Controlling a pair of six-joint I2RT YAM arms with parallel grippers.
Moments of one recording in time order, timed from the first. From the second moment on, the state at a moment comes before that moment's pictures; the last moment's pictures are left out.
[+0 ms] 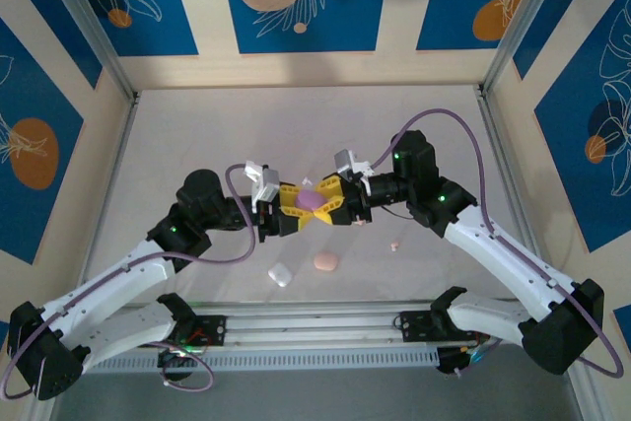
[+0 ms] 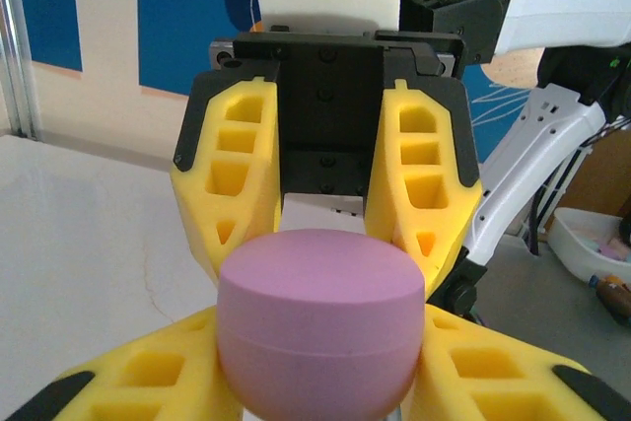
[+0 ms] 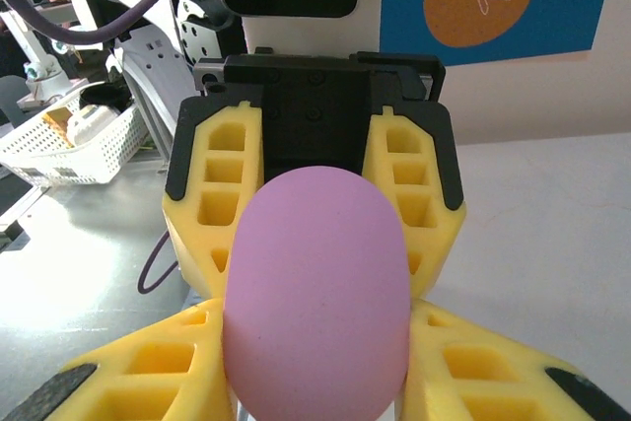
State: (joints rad) left arm -0.74 0.93 0.72 0.16 0.73 -0.15; right arm 0.62 1.08 0.97 -0.22 -1.04 -0.16
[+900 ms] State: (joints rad) left arm -0.74 0.91 0.72 0.16 0.74 -0.14; right arm 0.61 1.10 1.03 -0.26 -0.91 -0.03
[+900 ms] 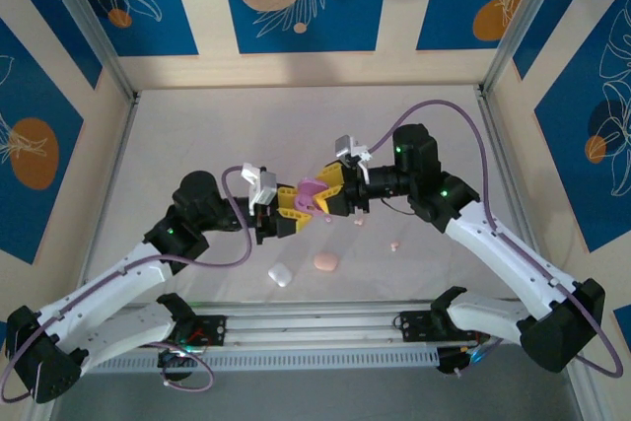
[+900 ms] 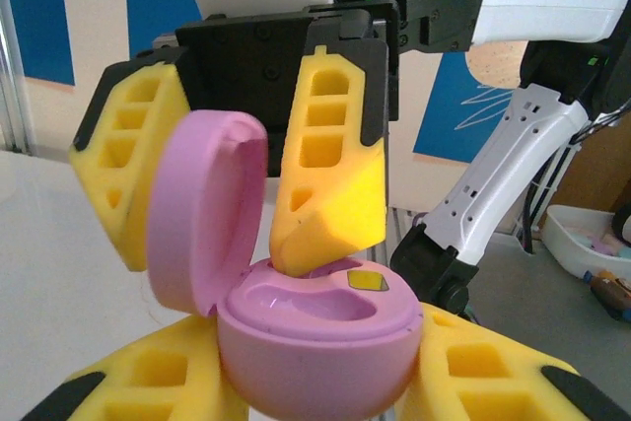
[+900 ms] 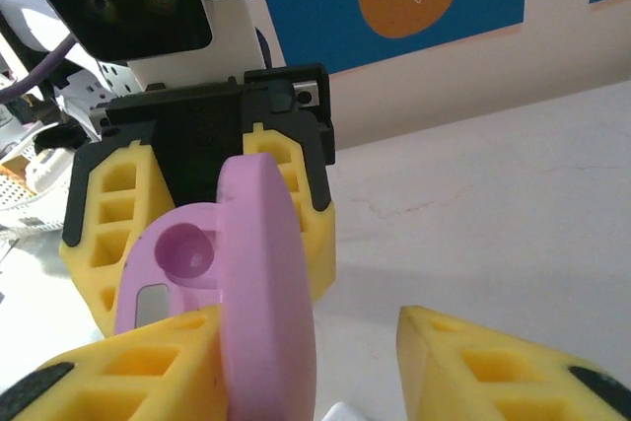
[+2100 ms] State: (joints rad) left arm -0.74 0.90 0.70 0.17 0.74 -0.15; right arm 0.64 1.12 1.08 -0.28 -0.88 -0.08
